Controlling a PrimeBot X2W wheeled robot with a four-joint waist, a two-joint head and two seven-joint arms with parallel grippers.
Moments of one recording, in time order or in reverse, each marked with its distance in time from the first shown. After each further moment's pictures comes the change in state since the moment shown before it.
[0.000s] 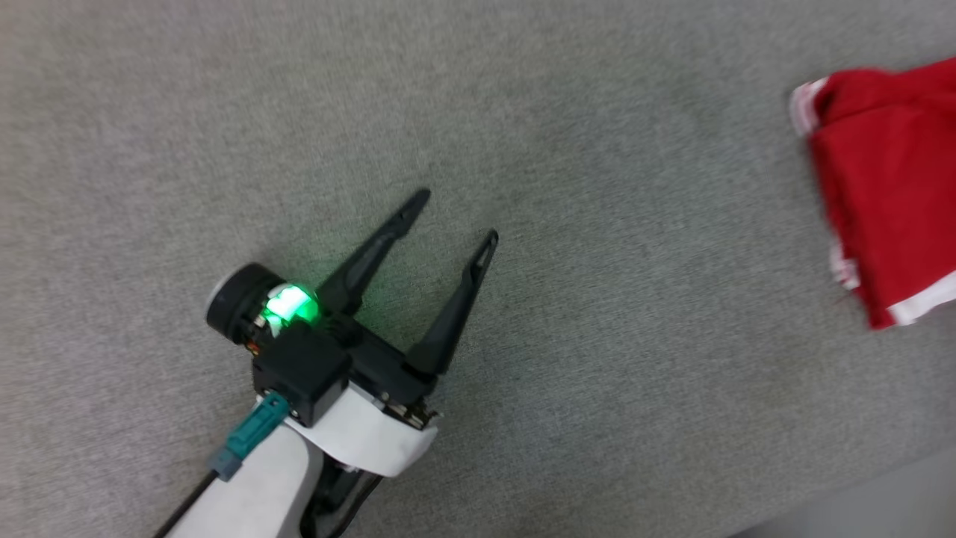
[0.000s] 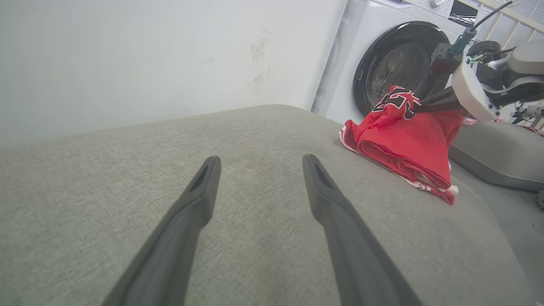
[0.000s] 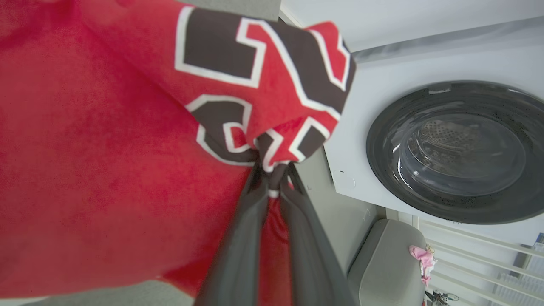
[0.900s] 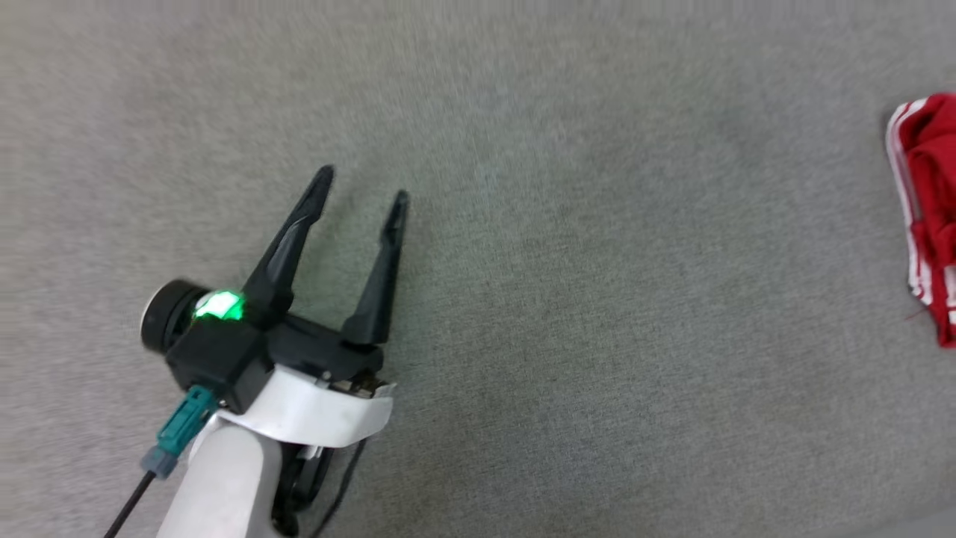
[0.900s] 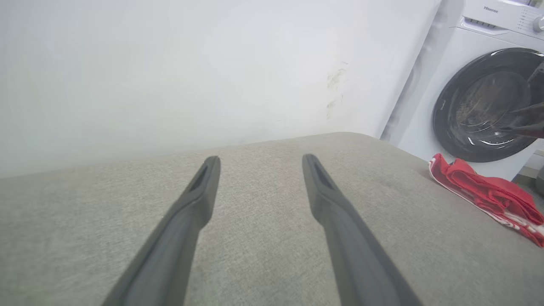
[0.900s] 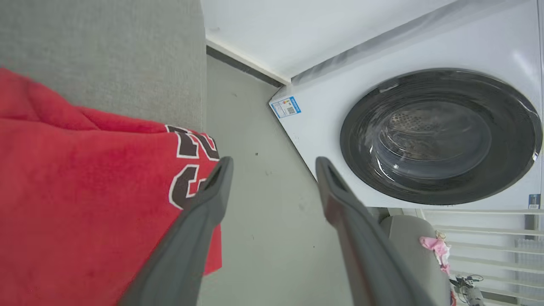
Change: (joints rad) left arm 0.048 -0.101 0.196 -0.008 0.028 0.000 0.000; right arm -0.071 0.061 -0.244 0.248 -0.124 0.000 -0.149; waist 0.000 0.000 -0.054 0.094
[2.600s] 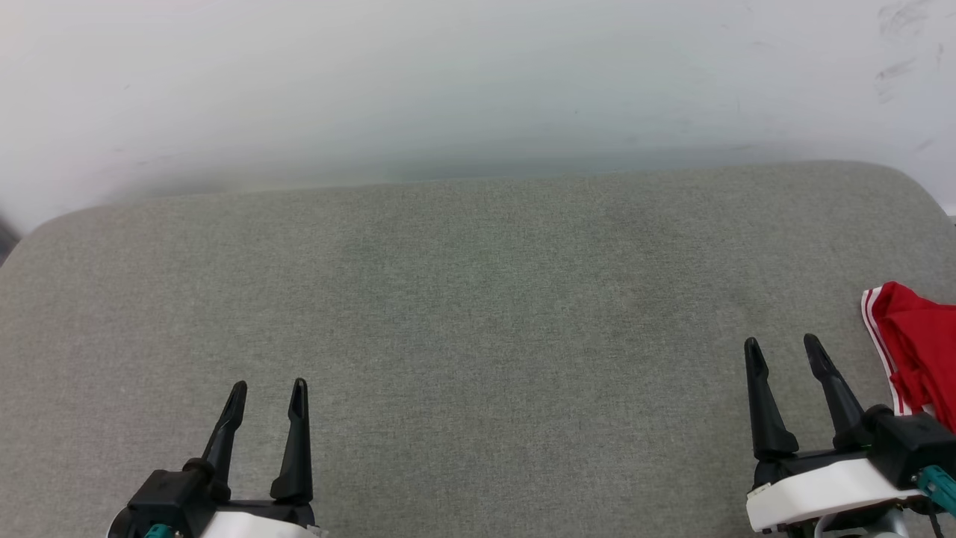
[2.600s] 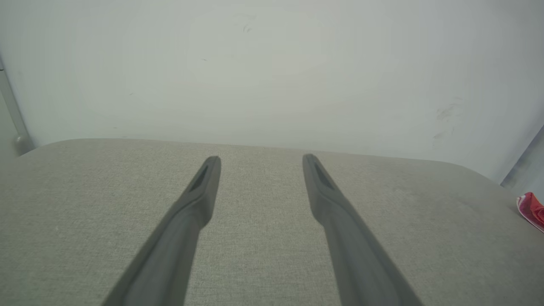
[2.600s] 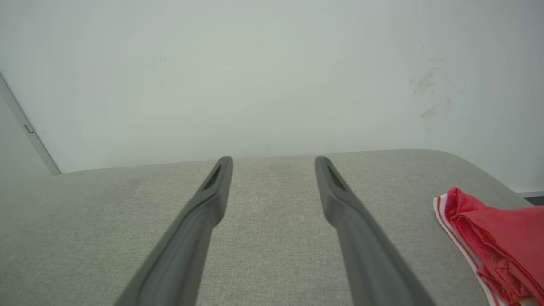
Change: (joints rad) left arm 0.393 -0.123 0.271 0.133 -0.004 0.000 0.000; right arm 0.750 0.737 -0.083 -0.530 0.181 0.000 -0.461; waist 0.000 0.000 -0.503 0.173
